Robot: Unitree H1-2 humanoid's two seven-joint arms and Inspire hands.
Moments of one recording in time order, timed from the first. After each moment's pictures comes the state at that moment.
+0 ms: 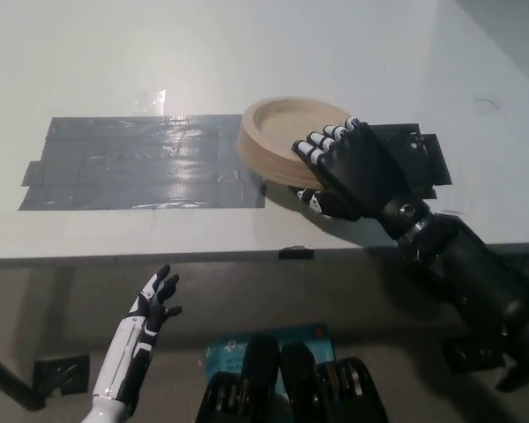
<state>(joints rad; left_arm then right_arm) 0.07 0.11 -0.09 -0.21 0.13 -0.01 -0.05 -0.80 -0.34 0.74 0.58 -1.09 -0.15 -0.68</state>
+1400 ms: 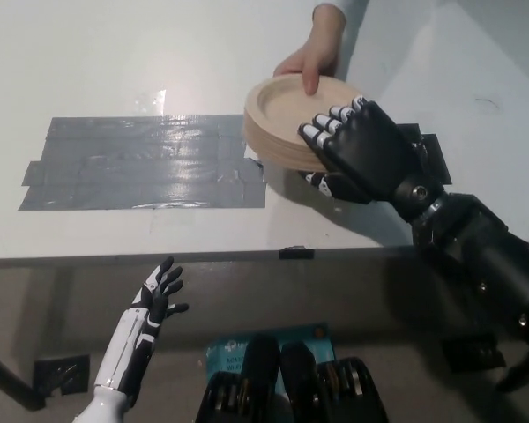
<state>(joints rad) 0.05 0.12 -0.09 -0.21 0.13 0.01 -0.06 -0.83 -0.37 0.67 0.53 -1.19 -0.18 -0.60</state>
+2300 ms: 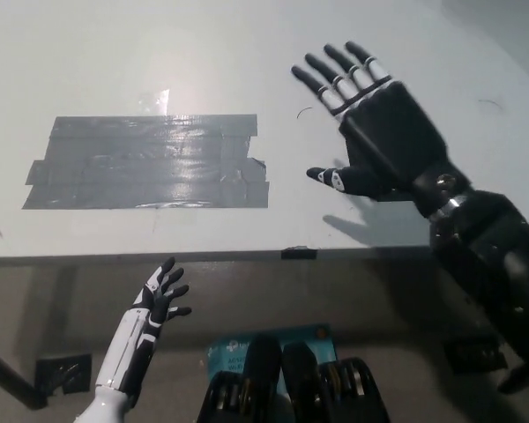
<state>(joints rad) 0.04 0.11 -0.09 -0.21 0.13 0.02 -0.07 -0.68 -0.38 0.45 0.04 -1.03 -0.08 -0.11</state>
